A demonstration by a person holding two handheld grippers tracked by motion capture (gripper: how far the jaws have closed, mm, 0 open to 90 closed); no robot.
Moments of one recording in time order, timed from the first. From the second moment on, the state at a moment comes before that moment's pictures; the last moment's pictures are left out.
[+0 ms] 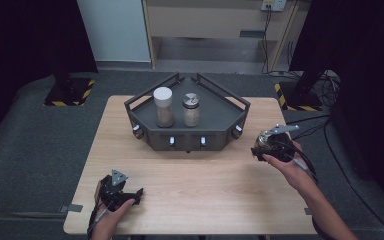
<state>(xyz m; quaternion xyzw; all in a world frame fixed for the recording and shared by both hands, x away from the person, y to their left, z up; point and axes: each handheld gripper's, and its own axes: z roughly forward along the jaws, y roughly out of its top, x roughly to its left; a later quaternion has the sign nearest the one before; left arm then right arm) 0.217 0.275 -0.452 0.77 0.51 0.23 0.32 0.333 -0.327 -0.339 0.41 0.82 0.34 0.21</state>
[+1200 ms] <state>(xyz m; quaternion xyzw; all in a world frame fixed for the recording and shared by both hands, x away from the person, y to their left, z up) 0.217 0.275 -0.451 0.77 0.51 0.23 0.32 0.349 -0.291 -0.275 0.38 0.84 0.33 0.21</state>
